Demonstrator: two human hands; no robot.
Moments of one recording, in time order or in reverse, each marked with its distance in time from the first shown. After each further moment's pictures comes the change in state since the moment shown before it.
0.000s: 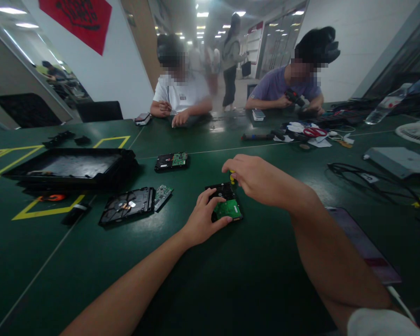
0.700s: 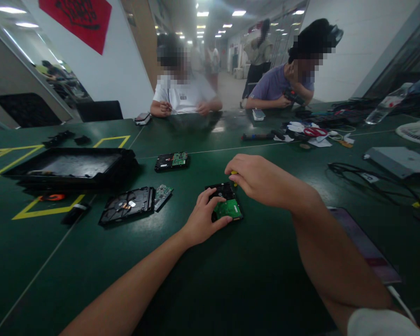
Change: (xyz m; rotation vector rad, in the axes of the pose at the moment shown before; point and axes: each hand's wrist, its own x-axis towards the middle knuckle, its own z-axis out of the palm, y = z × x) left_hand 0.000 -0.002 0.002 -0.004 0.001 -0.001; right_hand 0.000 -0.002 -0.002 -0.029 0.002 -0.009
